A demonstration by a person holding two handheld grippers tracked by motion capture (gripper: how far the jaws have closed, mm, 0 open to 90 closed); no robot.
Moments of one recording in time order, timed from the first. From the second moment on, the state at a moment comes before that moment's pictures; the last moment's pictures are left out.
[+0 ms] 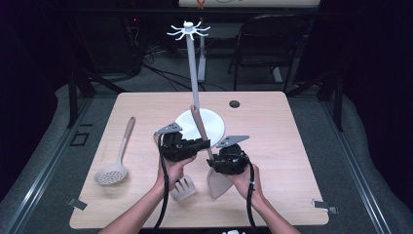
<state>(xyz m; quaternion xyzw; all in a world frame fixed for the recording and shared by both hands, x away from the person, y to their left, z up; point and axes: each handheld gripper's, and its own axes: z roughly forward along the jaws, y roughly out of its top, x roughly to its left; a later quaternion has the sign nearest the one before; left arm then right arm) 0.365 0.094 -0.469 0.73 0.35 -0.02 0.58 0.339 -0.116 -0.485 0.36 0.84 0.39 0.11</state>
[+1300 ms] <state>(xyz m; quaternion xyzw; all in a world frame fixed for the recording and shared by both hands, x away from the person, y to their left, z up) 0.398 0.105 -0.427 0.77 0.29 0.06 0.57 0.342 -0.195 -0.503 0.43 0.83 0.34 0.10</state>
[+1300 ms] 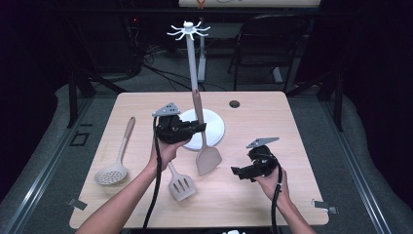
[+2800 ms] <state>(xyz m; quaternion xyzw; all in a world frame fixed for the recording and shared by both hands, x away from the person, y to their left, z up) 0.460 0.107 -0.366 0.78 0.24 0.07 0.57 0.342 -0.193 -0.503 0.42 0.84 0.33 0.09</state>
